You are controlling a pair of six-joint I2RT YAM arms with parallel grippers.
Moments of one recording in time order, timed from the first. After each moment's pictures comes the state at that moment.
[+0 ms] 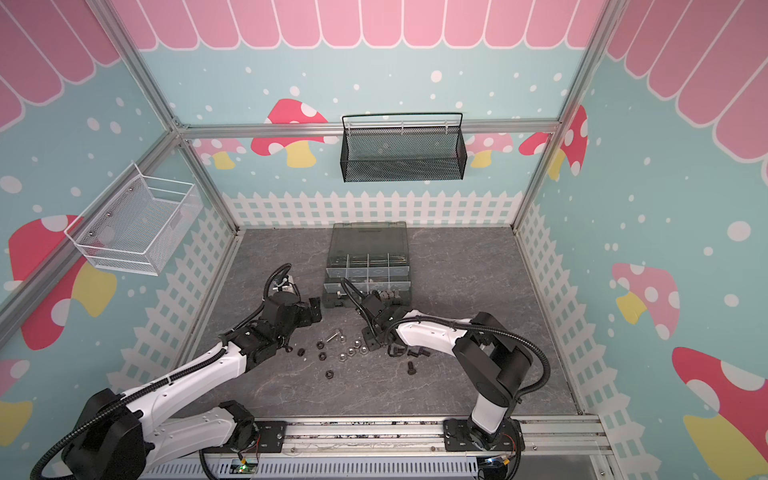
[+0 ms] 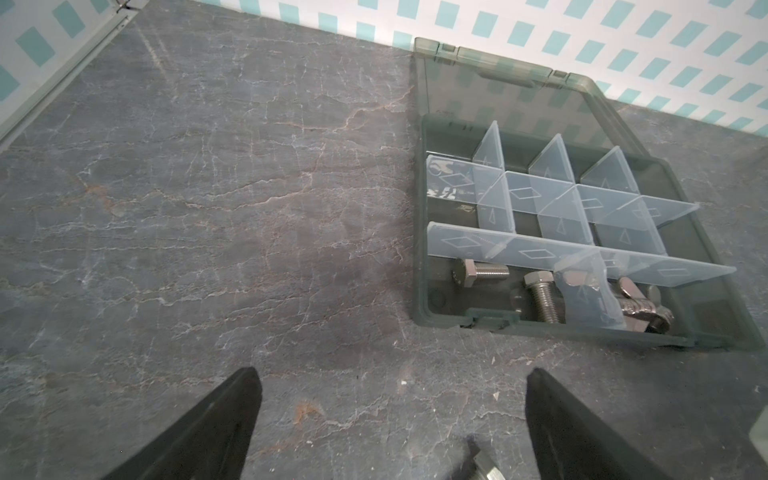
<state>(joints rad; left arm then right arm) -0.53 1.13 0.60 -0.13 -0.40 -0.53 0.87 1.71 1.01 -0.43 0.08 0.37</state>
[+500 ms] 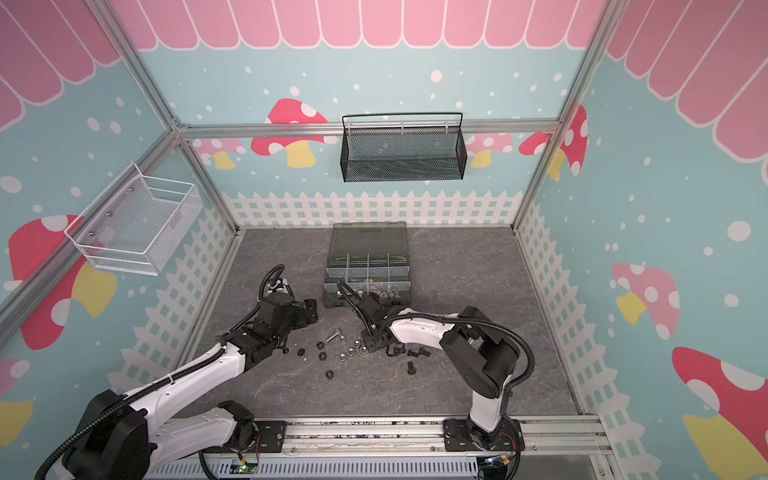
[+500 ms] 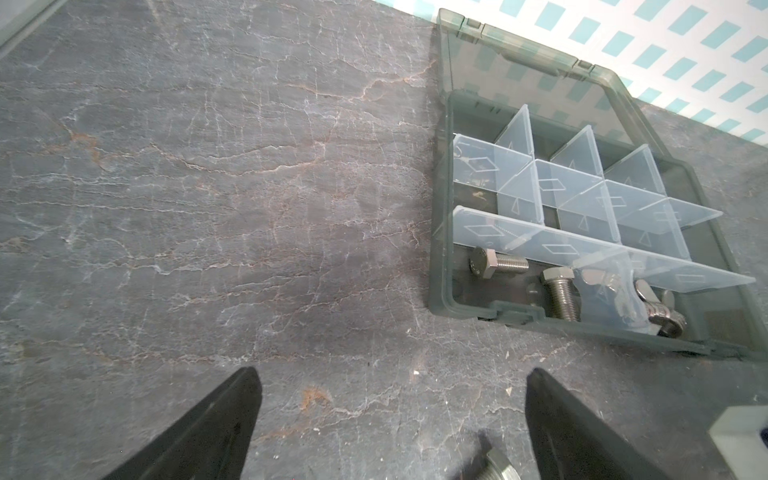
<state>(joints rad) -0.46 1.13 0.56 -0.12 -0.32 -0.58 0.87 1.79 1.05 -0.45 0.08 0.36</state>
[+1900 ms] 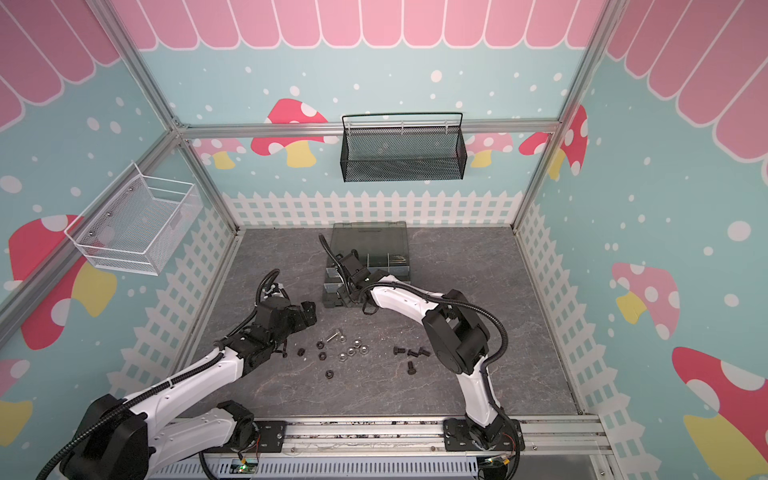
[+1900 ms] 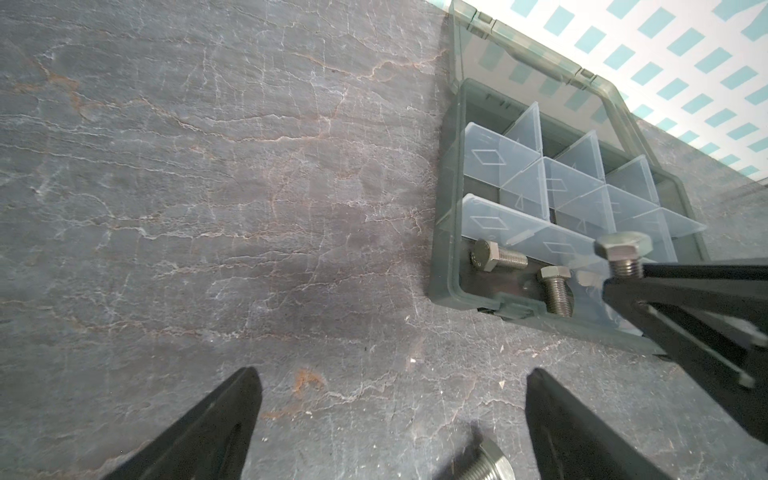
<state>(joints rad) -0.45 1.10 0.51 -0.09 -0.28 -0.66 0.80 2.04 1.57 -0.45 0.14 0.07</state>
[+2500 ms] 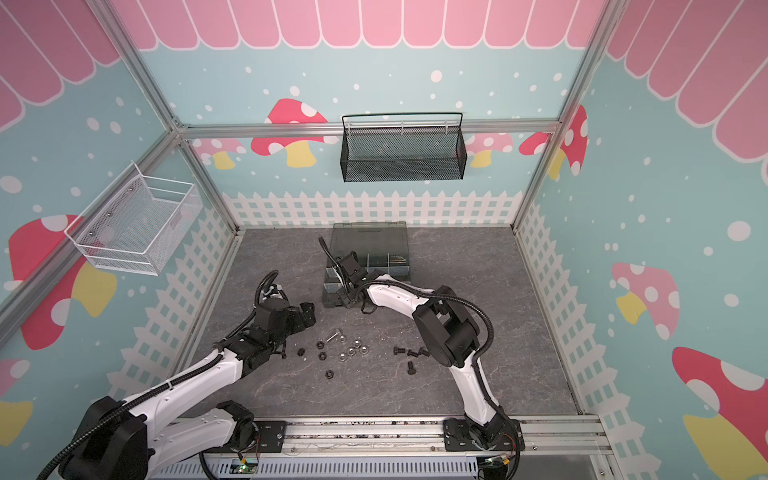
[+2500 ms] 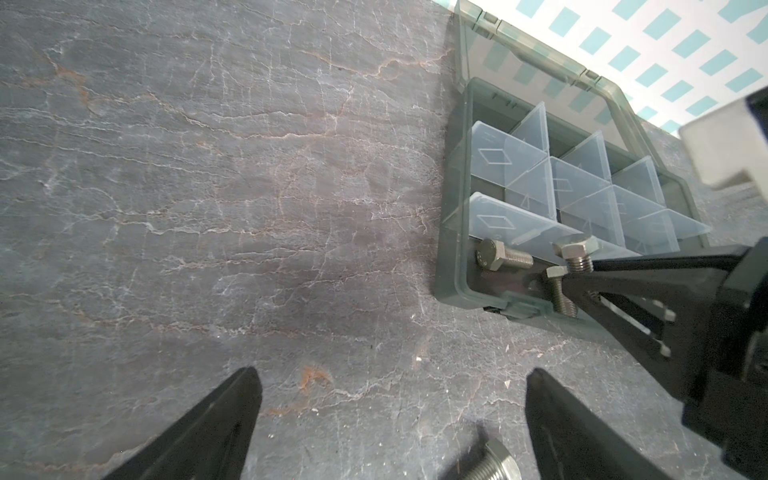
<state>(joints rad) -0.44 1.09 0.49 -0.08 -0.28 -0.66 0.78 2.12 1.62 -0.45 0.11 0.05</state>
